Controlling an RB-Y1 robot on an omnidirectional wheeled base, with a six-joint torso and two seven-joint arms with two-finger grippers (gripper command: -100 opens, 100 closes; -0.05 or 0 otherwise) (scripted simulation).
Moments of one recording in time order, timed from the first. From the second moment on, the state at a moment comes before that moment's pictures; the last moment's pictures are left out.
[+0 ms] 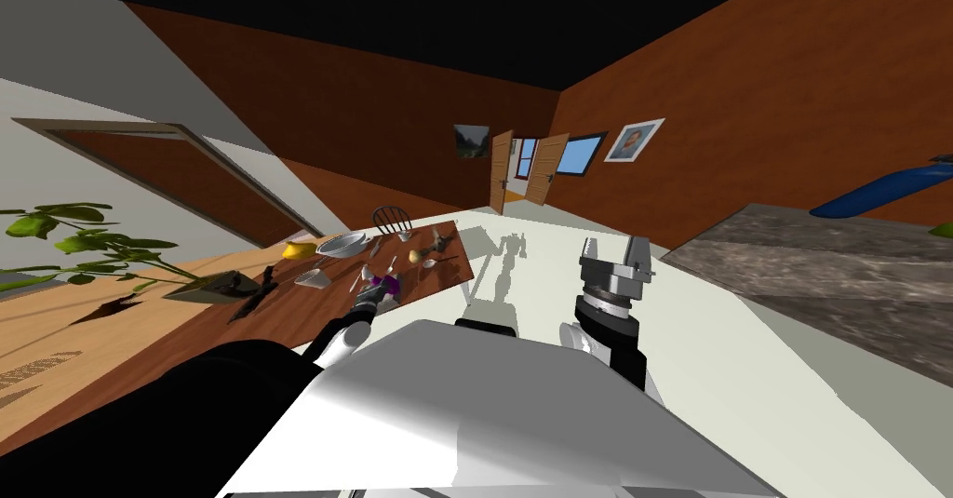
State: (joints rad) left arm 0.60 0.18 0.50 -1.81 0.95 0.10 1.14; right arm 0.54 0.03 -0.02 -2.31 0.00 -0.64 -0.04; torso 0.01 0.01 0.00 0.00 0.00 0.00
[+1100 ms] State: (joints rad) left arm 0.59 0.22 0.51 -1.89 0.92 0.19 1.12; right arm 0.54 0.03 -0.01 -2.31 0.00 -0.64 -0.04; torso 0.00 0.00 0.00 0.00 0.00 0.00
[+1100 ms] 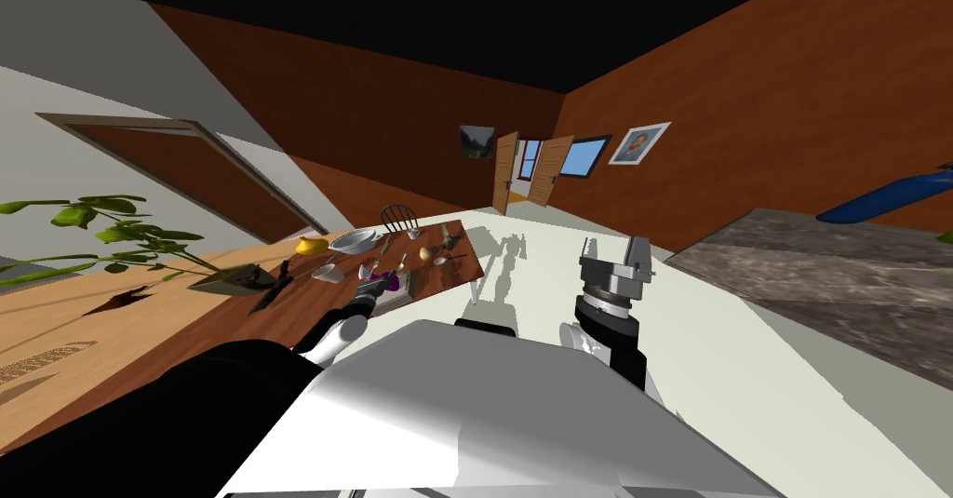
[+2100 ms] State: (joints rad) left arm 0.71 0.26 0.60 -2.04 0.97 0.28 1.20; right arm 0.54 0.03 -0.01 -2.31 0.00 -0.64 -0.04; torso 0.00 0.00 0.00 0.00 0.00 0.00
